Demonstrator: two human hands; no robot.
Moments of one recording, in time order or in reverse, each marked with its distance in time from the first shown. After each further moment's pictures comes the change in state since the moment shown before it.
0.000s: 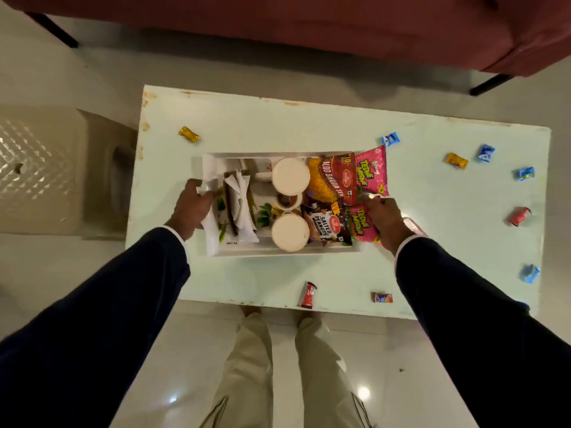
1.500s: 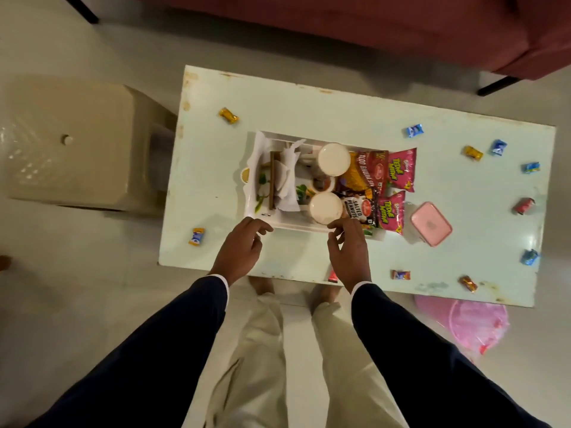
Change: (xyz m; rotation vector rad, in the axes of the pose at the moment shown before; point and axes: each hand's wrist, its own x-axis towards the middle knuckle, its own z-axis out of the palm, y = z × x) left_hand -0.104 -0.106 -0.014 0.306 -0.198 0.650; right_hand -0.175 0.065 0.113 -0.442 0.093 -0.755
